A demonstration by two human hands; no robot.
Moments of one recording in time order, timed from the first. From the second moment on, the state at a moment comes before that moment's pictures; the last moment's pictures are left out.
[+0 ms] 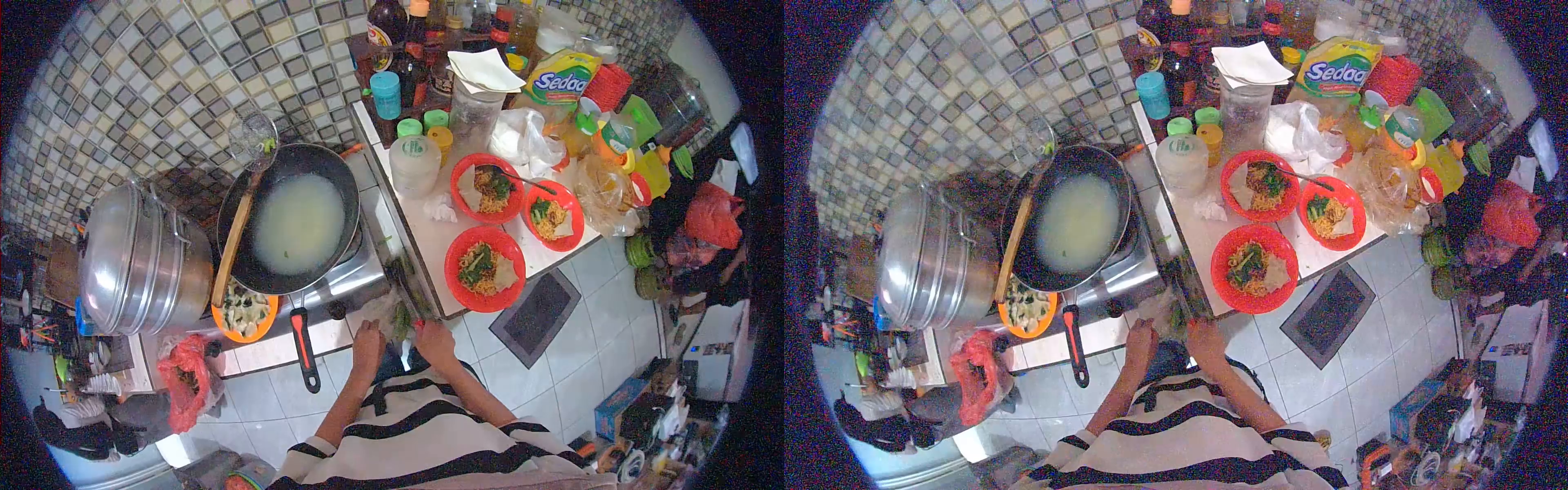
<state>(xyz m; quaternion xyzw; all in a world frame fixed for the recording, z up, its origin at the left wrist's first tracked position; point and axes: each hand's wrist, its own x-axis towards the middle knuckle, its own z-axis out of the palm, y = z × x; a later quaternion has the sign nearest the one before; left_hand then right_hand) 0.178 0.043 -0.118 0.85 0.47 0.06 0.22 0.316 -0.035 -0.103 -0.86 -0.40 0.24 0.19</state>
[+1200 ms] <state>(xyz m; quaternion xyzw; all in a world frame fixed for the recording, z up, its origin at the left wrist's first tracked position) 0.176 0.037 -0.107 0.84 0.45 0.14 0.25 0.330 -0.103 -0.063 -0.66 -0.23 0.56 0.45</state>
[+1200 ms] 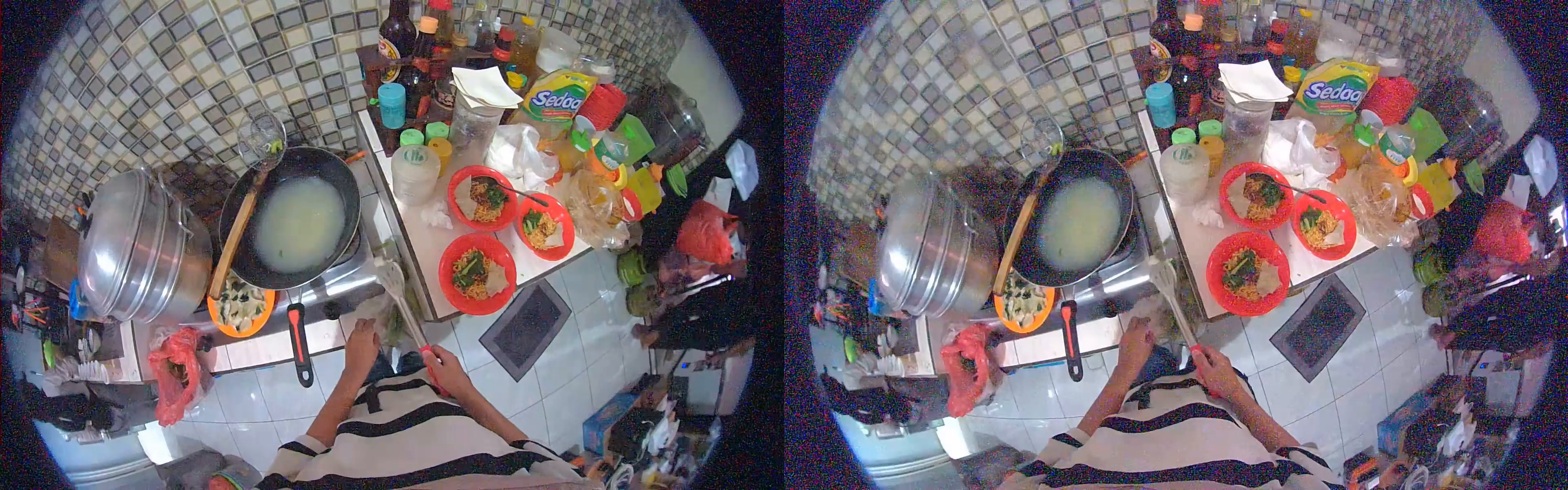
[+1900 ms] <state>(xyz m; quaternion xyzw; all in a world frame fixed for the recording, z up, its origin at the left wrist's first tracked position) 0.083 -0.031 -0.110 0.32 0.53 0.17 0.77 0.322 -0.098 -0.016 -0.72 -0.26 0.52 0.37</state>
